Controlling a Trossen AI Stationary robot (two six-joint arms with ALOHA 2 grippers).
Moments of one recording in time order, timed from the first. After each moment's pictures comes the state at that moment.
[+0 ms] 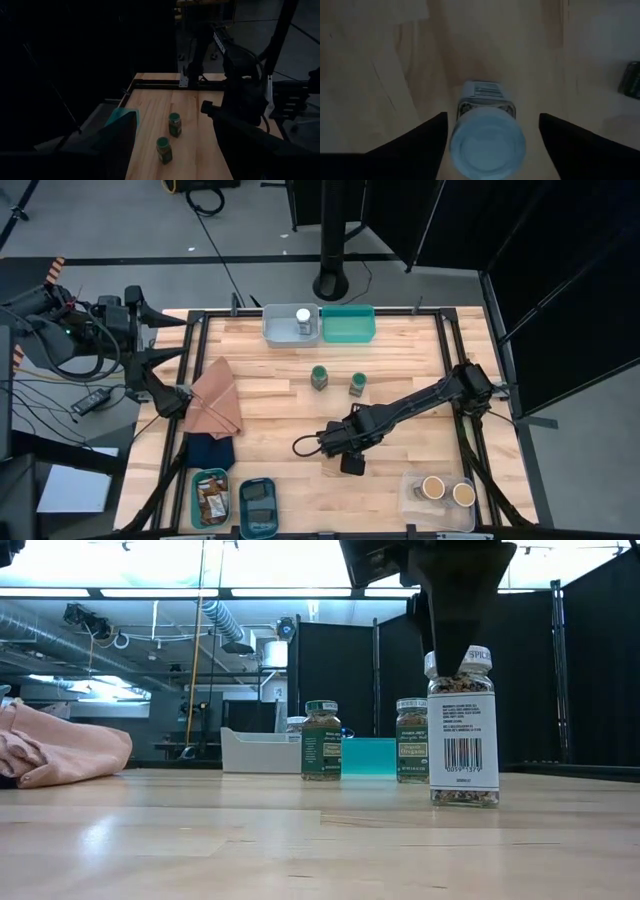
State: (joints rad) left arm -0.92 1.07 2.06 -1.57 -1.06 -0.46; right arm 0.34 2.01 1.71 -1.19 0.05 0.56
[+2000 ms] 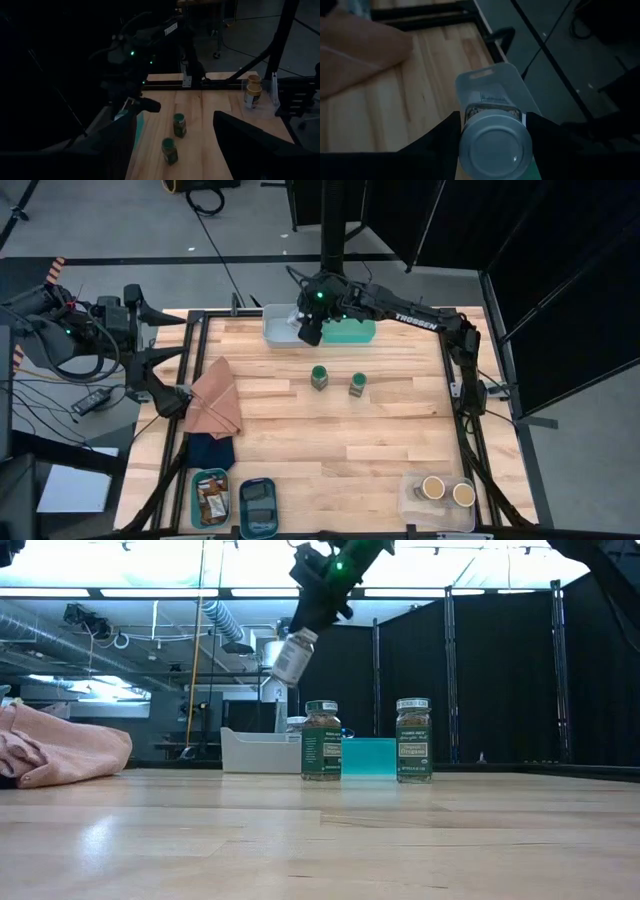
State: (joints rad) left arm -0.92 1.07 2.06 -1.57 -1.07 -0.42; right arm -0.33 2.01 2.06 -0.78 0.11 -0.07
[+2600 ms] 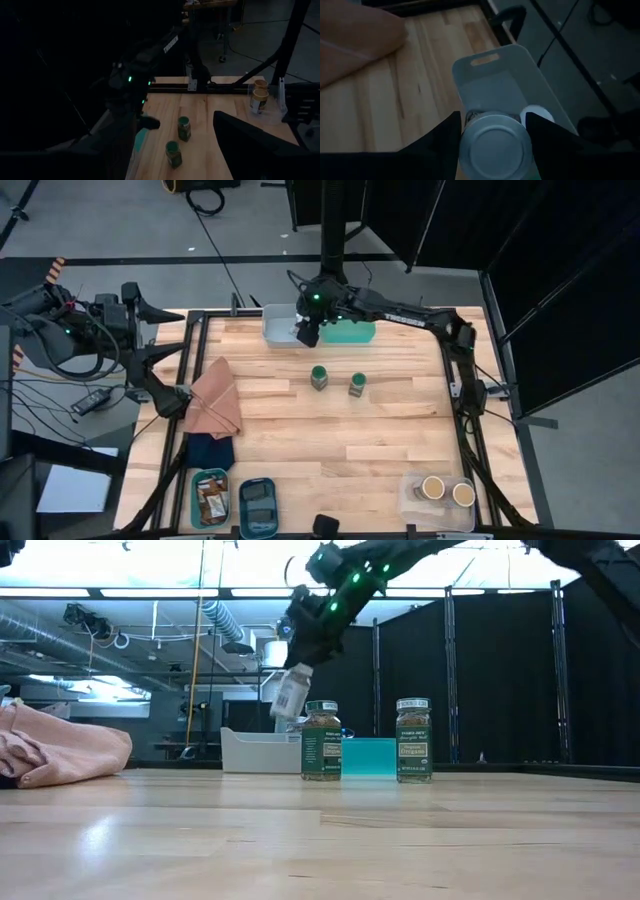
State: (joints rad) left arm -0.91 1.07 2.06 -1.57 -1.11 -0.43; right arm -0.40 2.06 1.91 -0.59 0.00 -0.07
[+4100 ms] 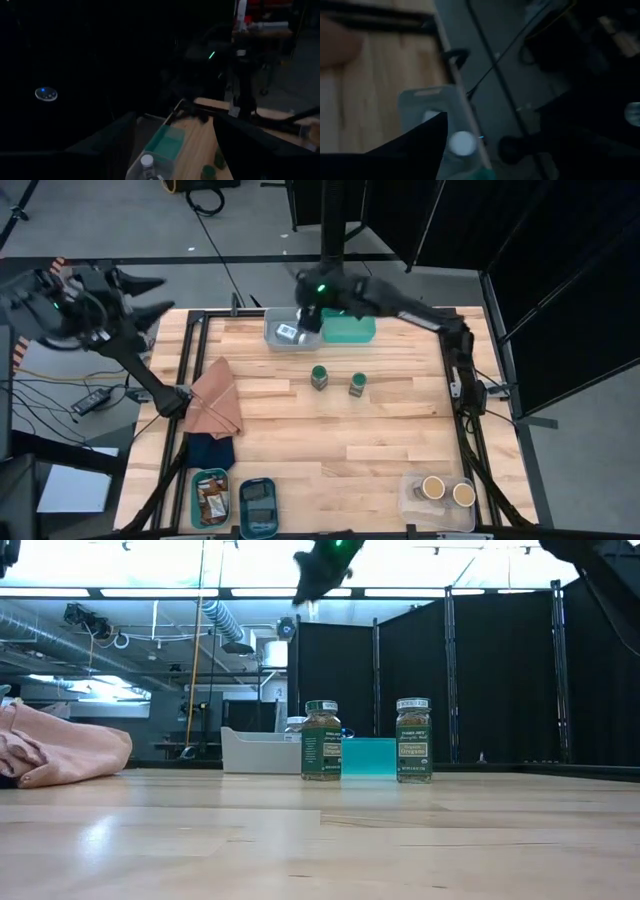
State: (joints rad) left arm -0.84 0.97 2.05 -1.57 -1.30 -0.45; right arm -0.31 2.06 2.30 -0.86 0.37 -0.31
